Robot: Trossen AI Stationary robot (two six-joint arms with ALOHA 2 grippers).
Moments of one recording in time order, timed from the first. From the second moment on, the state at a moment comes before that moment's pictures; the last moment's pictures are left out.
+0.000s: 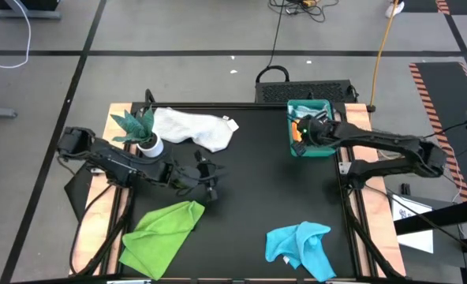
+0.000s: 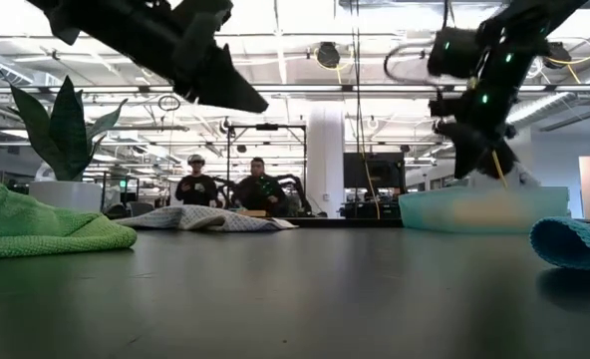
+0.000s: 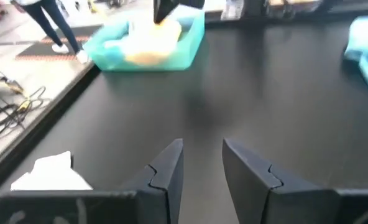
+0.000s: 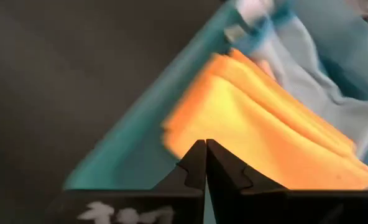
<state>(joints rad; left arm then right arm) -0.21 1.45 0.71 0.25 -0.50 -0.05 -0.50 1.12 0.65 -0.64 0.37 0.27</state>
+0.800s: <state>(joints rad) -0.21 1.46 0.71 0.21 -0.47 -0.08 -0.83 1.27 0.60 -0.36 0.16 0.12</state>
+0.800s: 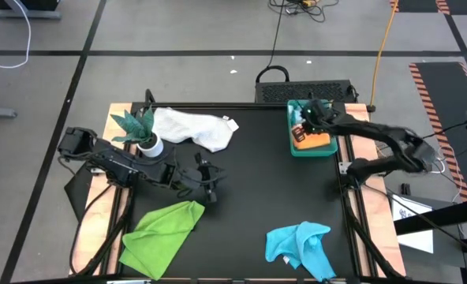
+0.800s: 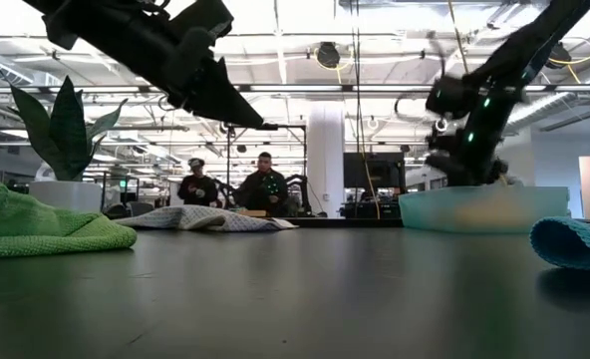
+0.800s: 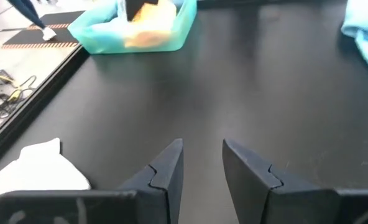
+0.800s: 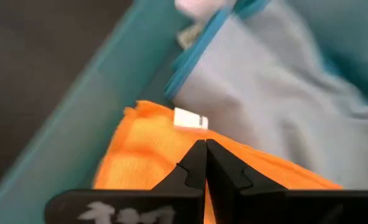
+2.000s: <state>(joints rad) -0.54 1.46 0.71 0.27 -0.44 -0.11 0.80 1.54 0.83 0.21 0.47 0.56</state>
